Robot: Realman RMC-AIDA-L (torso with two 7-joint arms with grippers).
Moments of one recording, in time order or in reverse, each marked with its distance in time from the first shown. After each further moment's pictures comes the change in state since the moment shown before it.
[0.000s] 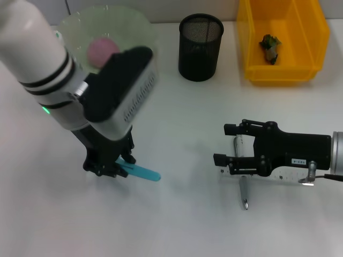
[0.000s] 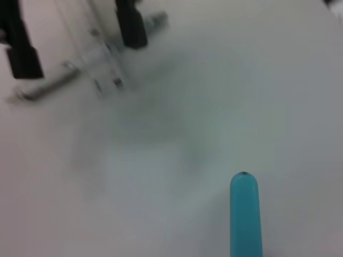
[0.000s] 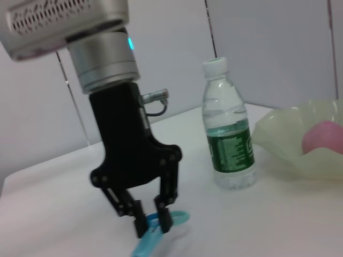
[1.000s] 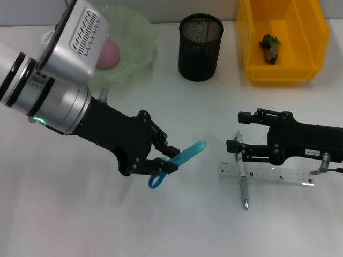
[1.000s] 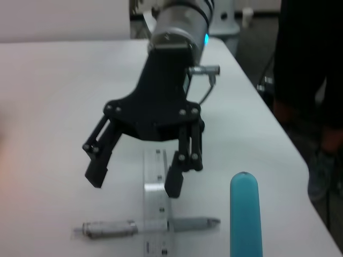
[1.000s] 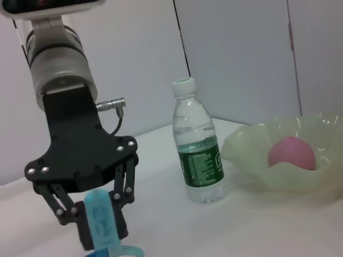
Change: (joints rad) left arm 0.056 0.003 -0.373 -0.264 -0.377 0.032 -0.010; right arm -0.006 -0.012 0.087 0.008 -0.005 -0.019 -0.012
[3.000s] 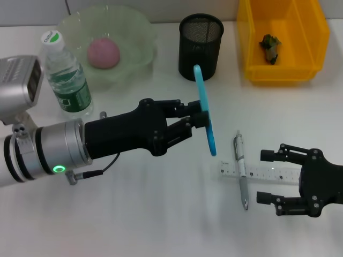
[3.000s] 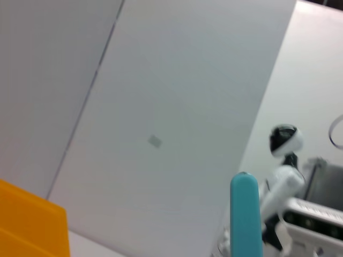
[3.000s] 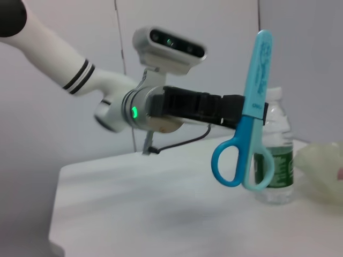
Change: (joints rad) left arm 0.111 -0.010 -0.073 -0.708 -0.712 -0.074 0.339; right arm -0.034 -0.055 0.240 0.151 -0.209 -0.293 -0.354
